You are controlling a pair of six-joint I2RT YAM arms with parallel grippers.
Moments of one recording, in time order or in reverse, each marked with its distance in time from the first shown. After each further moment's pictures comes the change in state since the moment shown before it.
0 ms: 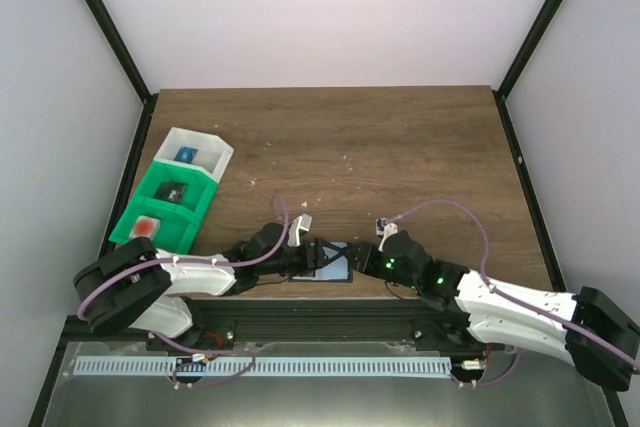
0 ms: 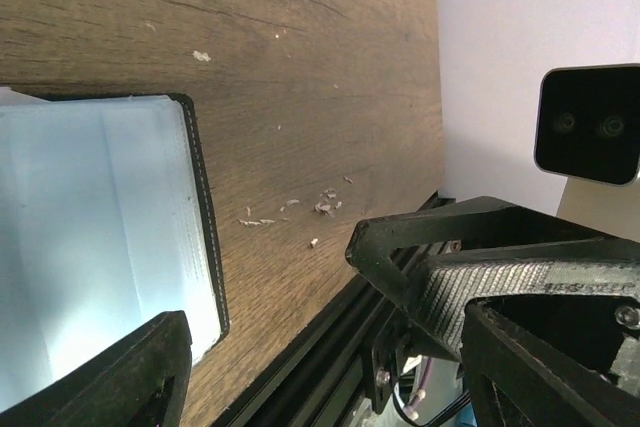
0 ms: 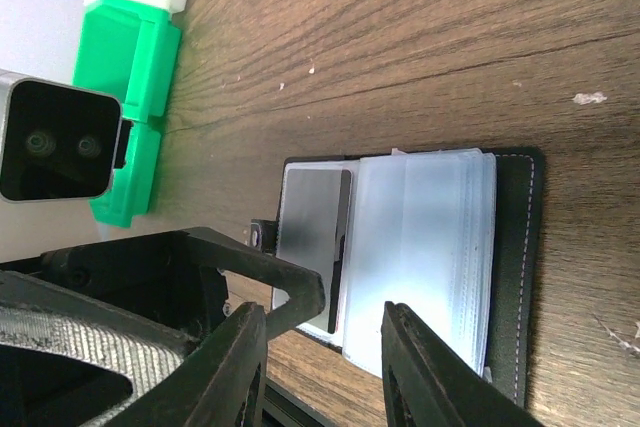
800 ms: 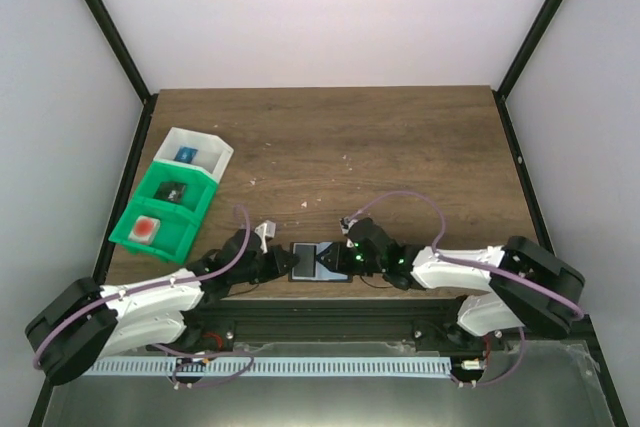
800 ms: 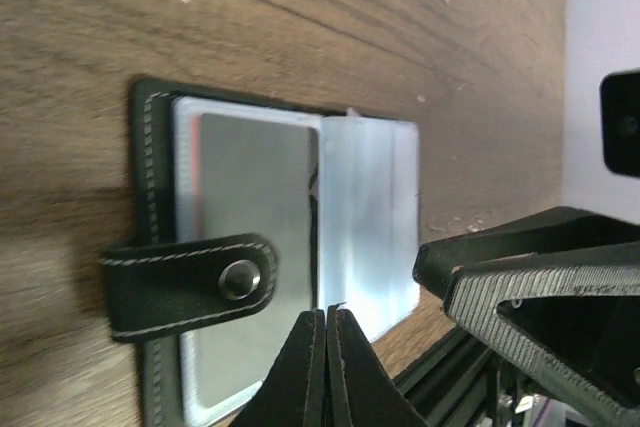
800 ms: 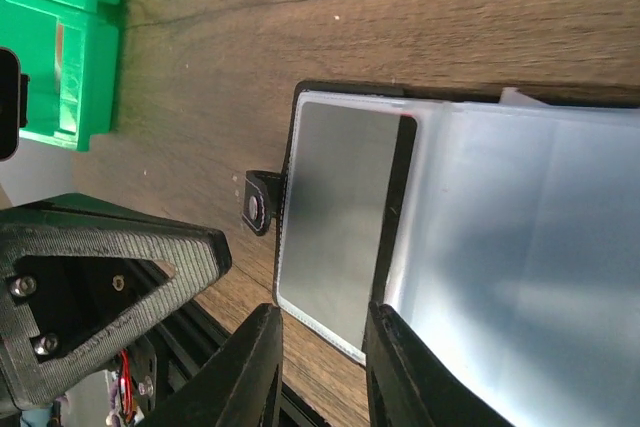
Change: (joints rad) left arm 0.117 -0.350 -0.145 -0.383 -0.101 0.095; right arm 0.002 0.437 0.164 0.146 -0.200 -0.061
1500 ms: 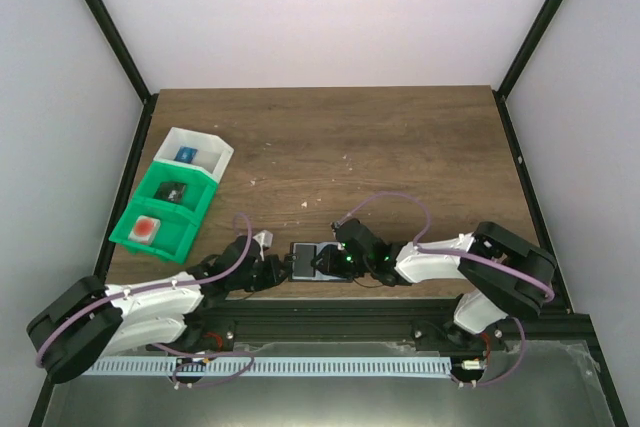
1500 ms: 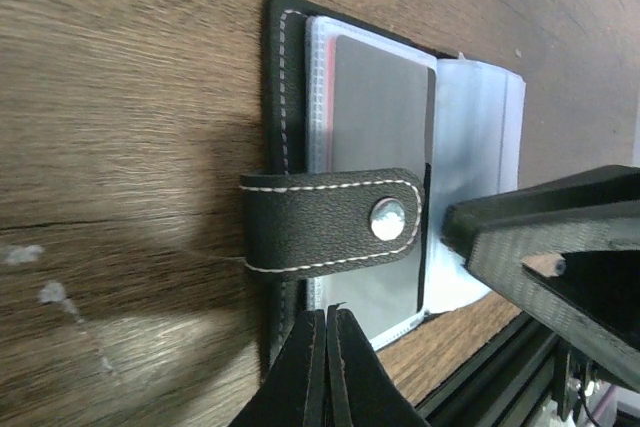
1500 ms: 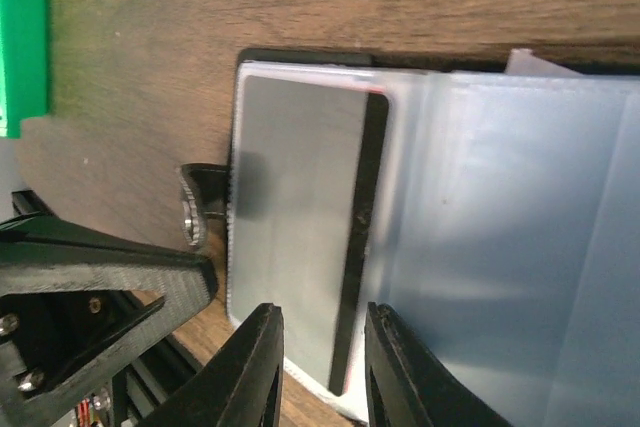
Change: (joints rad) left arm 0.002 -0.010 -0.066 -0.062 -0.003 0.029; right arm 0.017 0.185 0.075 0.028 -0.034 0.001
